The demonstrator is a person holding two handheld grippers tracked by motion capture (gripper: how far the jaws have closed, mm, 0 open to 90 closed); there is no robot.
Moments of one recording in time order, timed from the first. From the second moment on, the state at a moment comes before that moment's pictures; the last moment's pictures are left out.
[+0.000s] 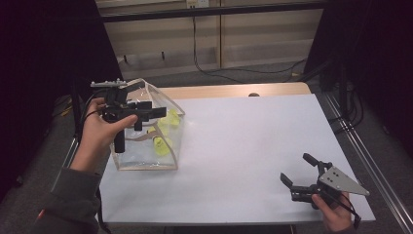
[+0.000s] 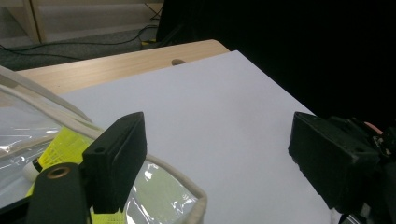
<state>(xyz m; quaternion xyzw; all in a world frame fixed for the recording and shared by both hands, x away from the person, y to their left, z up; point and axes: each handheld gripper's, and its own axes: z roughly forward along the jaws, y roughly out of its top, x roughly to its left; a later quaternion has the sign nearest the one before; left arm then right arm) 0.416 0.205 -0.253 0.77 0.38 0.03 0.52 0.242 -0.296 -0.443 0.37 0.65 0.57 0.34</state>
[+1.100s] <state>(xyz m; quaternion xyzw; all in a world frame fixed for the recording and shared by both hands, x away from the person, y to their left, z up) 0.385 0.174 -0.267 0.78 0.32 0.00 0.54 0.242 -0.296 -0.443 0.37 0.65 0.57 0.34</state>
